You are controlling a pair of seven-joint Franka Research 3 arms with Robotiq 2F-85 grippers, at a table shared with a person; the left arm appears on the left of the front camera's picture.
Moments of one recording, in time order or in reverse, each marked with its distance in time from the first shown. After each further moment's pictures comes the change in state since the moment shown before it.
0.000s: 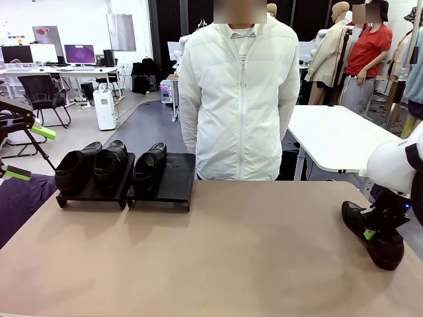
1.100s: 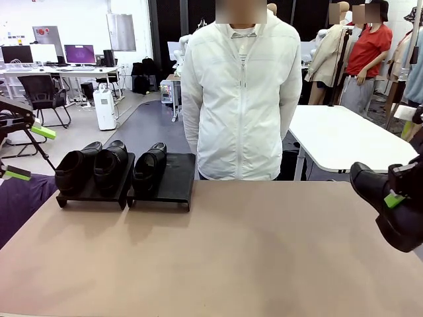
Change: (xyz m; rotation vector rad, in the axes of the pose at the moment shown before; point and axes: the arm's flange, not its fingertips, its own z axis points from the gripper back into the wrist) left arm 0.000 0.000 0.000 0.000 -0.001 0.001; right arm -0.130 0.080 0.210 0.107 -0.168 0.035
